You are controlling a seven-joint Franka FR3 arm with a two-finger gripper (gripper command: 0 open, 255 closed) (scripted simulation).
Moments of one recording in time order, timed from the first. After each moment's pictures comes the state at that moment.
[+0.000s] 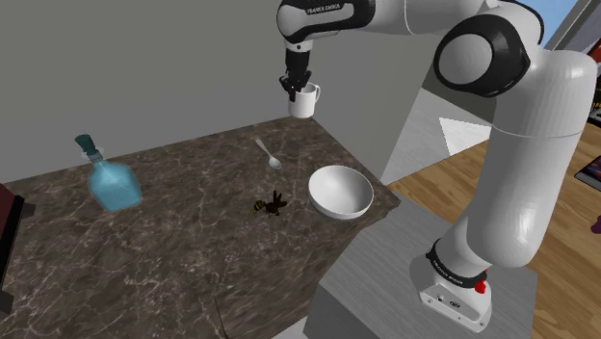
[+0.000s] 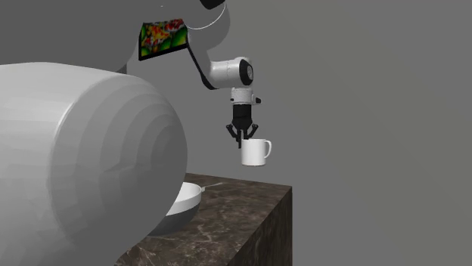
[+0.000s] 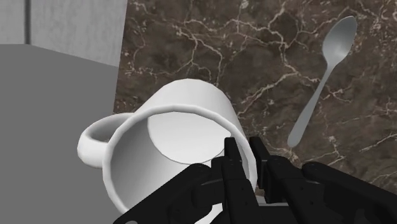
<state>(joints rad) -0.02 0.36 -0.13 -1.51 0.05 1.89 -0.10</state>
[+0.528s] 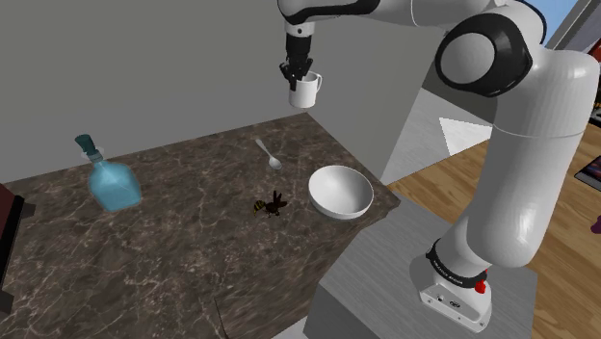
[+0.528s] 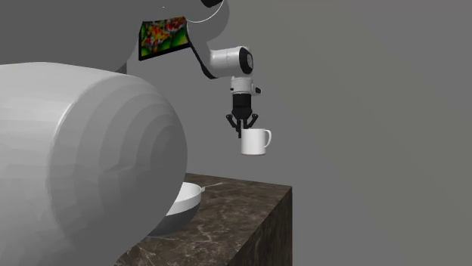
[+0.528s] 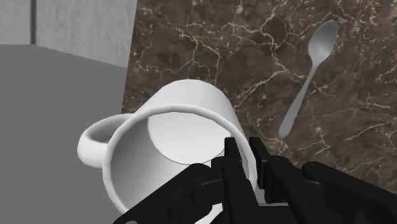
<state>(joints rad) -0.02 0.35 -0.13 -1.41 0.05 1.78 -0.10</state>
